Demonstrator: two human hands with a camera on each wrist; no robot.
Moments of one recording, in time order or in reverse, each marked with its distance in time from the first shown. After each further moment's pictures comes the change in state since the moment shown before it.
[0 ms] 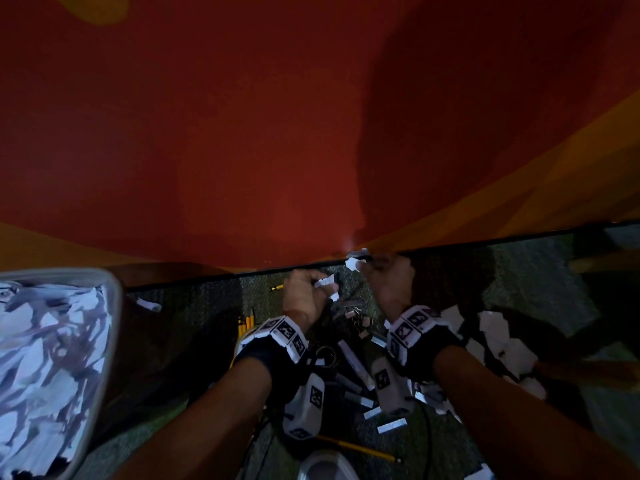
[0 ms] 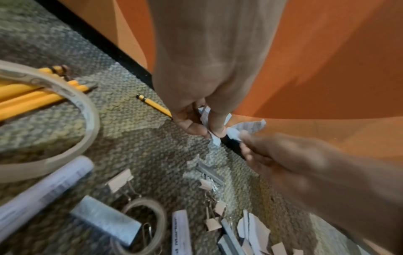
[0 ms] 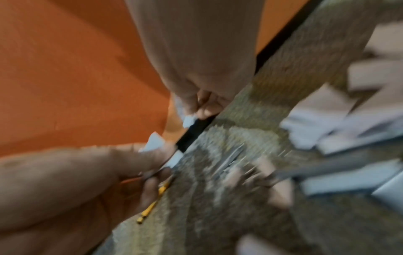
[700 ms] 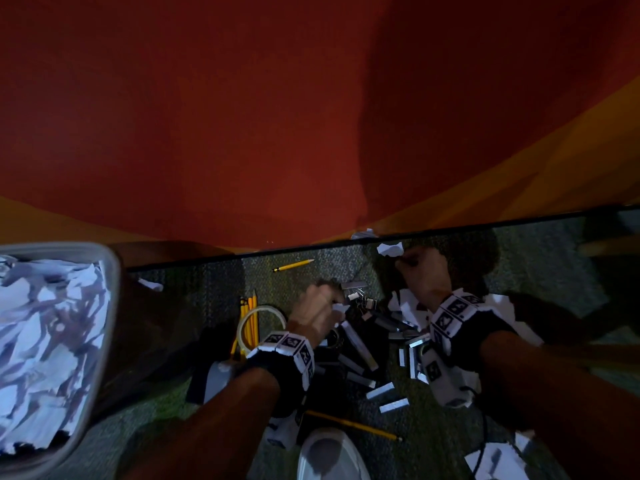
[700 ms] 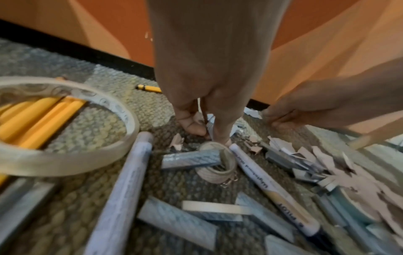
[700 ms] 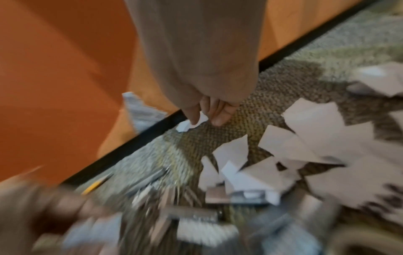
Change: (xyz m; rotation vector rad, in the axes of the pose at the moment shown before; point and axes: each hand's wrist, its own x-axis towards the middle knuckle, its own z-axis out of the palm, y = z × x) left_hand -0.036 -0.025 0.004 0.677 -0.369 0.241; right_hand 0.012 0.045 -0.045 -0.237 -0.176 0.008
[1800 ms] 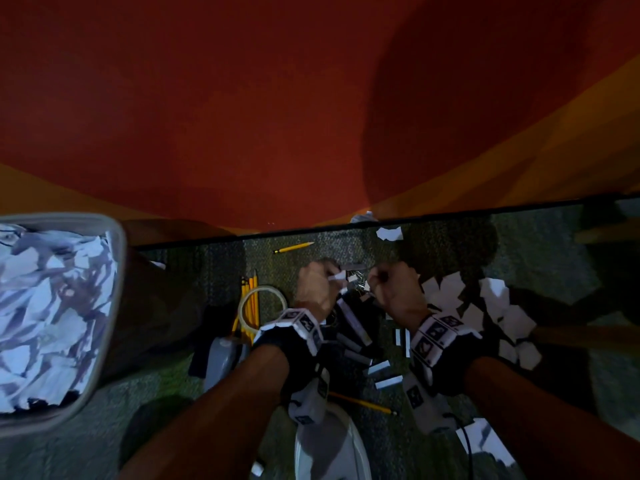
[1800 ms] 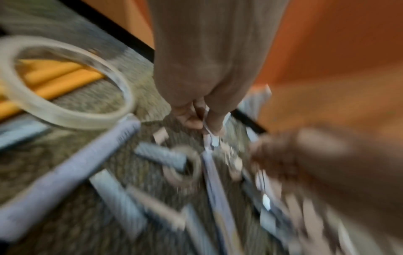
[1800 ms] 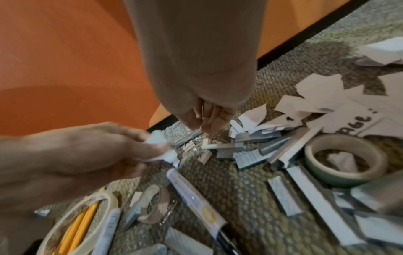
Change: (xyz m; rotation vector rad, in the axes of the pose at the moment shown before) left_hand -0.005 0.014 0.005 -0.377 0.272 -0.195; right_hand -0.065 -0.013 0.034 -0.055 -0.119 -0.091
